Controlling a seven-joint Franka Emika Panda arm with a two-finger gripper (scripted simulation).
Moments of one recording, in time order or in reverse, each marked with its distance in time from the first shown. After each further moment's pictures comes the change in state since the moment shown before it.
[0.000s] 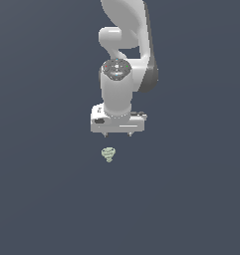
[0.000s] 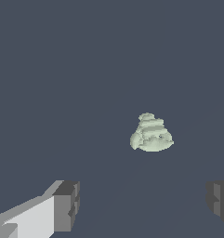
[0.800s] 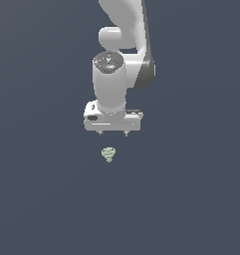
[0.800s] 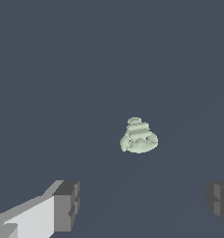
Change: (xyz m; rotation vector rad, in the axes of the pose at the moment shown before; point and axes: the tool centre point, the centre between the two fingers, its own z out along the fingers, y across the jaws) arm 0.006 0.017 -0.018 0.003 0.014 0.038
